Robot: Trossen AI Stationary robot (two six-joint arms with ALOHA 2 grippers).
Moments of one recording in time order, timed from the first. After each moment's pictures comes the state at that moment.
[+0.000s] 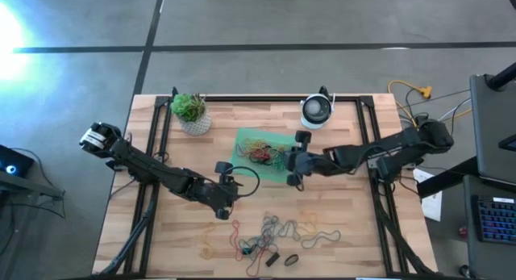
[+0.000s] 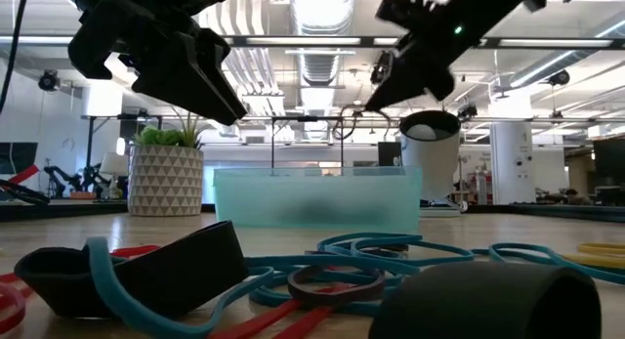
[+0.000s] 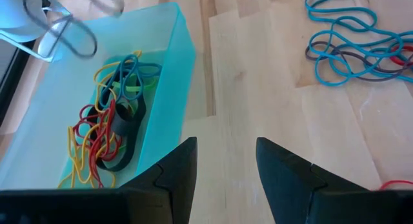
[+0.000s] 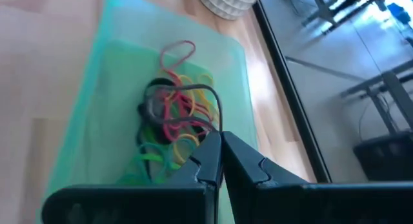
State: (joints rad) left arm -0.41 1.44 0.83 -0.16 -0.48 -0.04; right arm 0.14 1.47 0.89 -0.16 0.60 -0.13
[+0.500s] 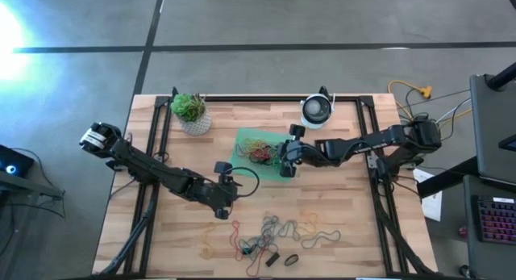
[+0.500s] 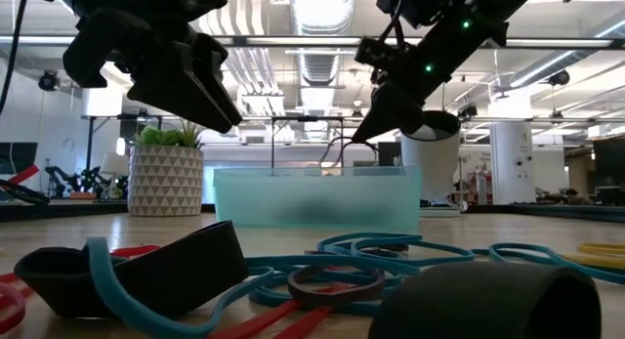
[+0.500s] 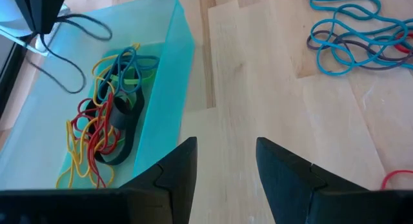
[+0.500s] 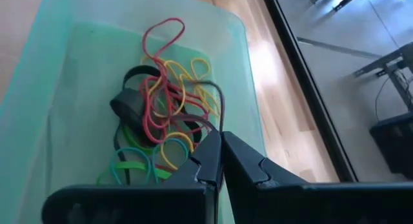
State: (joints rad) left arm -0.41 1.44 0.81 -0.17 -0.48 -0.04; right arm 0.01 1.58 0.89 -0.07 0.49 -0.13
